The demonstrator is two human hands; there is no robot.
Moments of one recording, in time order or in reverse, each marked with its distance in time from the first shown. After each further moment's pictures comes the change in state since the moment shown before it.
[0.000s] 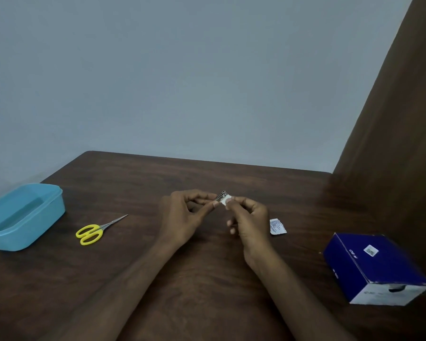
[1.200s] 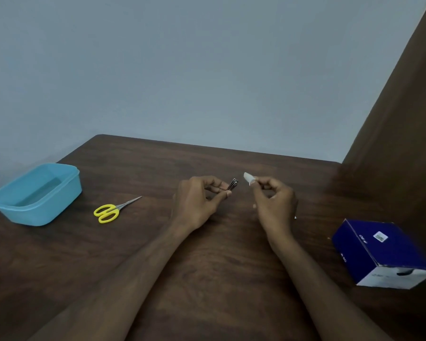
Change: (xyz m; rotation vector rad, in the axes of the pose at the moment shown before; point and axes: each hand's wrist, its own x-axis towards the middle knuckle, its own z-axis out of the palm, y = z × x) left_hand -0.001 -0.005 -0.001 0.095 -0.095 -0.068; right_hand 0.012 0.003 -0.022 -0.450 0.237 -0.408
